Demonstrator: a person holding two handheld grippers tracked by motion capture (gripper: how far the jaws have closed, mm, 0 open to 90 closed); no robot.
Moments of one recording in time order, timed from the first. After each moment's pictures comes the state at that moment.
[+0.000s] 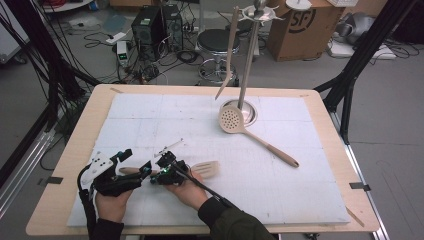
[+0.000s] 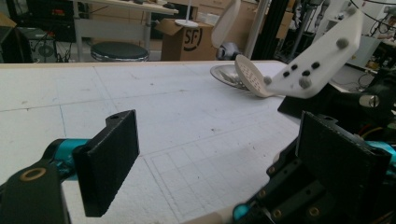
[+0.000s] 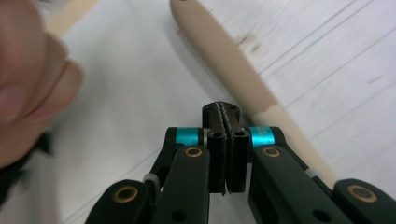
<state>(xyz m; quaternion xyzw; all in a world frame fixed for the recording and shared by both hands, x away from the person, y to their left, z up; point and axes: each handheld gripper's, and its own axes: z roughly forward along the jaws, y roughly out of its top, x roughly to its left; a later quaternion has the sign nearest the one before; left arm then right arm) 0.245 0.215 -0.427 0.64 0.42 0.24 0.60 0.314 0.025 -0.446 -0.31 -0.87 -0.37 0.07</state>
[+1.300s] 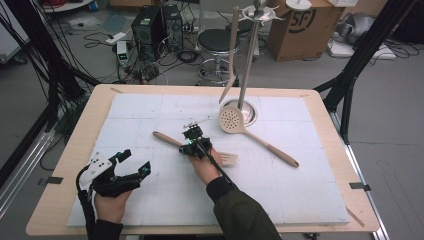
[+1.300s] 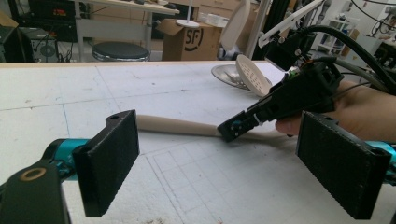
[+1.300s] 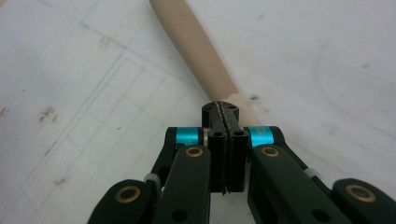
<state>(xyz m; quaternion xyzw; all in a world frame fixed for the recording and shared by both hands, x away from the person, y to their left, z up) 0.243 0.217 -0.427 0.64 0.42 0.24 0.60 0.388 -0.037 -0.438 -0.46 -0.82 -0.34 -0.03</state>
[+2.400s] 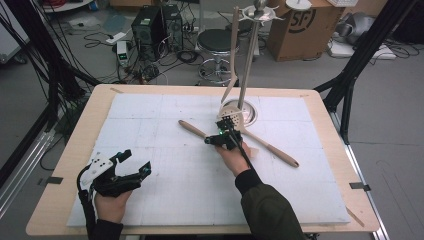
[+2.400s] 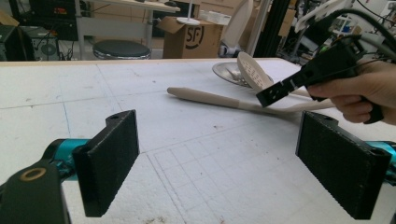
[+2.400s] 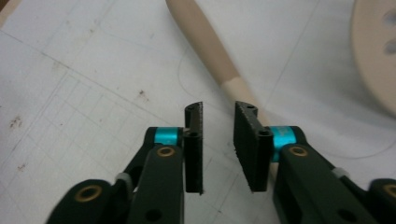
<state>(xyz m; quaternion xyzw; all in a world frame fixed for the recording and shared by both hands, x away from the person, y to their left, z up) 0.244 0.215 -0.428 0.64 0.42 0.25 0.59 0.407 -0.124 -0.421 -0.49 -0.79 -0.36 -0.03</state>
